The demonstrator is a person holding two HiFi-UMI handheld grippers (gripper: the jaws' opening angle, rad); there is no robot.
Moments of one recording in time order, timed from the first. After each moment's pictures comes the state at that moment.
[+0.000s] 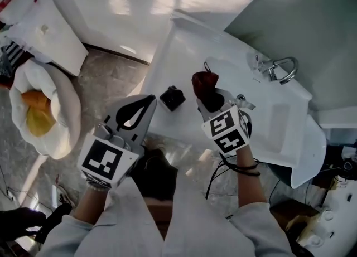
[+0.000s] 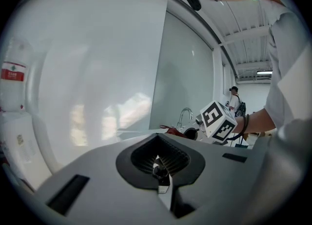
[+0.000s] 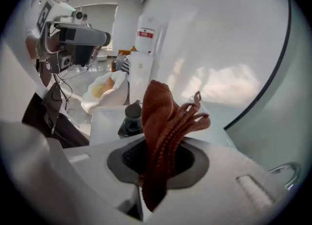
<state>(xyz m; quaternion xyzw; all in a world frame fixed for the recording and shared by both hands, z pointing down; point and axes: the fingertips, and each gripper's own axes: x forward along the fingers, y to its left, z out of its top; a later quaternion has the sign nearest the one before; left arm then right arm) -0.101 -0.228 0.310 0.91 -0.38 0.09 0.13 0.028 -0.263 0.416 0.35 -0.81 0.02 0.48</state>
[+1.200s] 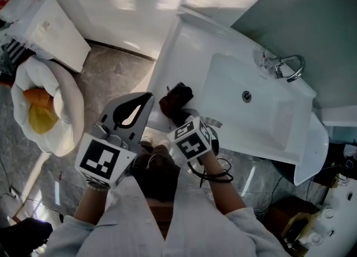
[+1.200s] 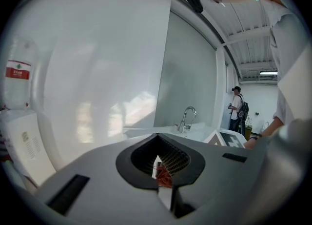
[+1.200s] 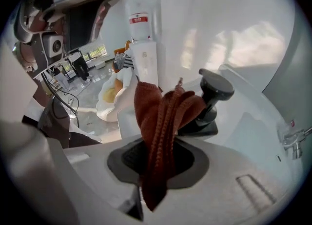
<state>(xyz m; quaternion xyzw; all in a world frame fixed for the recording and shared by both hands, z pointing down) -0.129 -0.229 0.317 0.90 -0.39 0.10 0.14 -0.065 -0.195 0.507 0.31 -0.79 0.20 0.48</state>
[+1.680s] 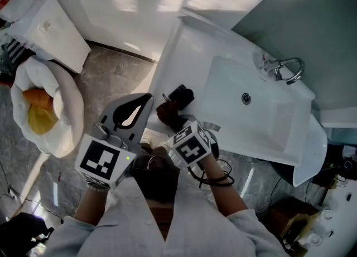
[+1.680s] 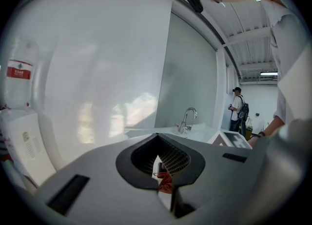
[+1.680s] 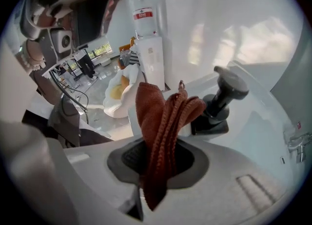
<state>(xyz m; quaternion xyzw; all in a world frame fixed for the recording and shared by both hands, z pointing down) -0.136 -0.232 0.317 0.90 -0.39 0.09 0.14 -0.078 -0.177 0.507 0.27 -0.80 0.21 0.50</state>
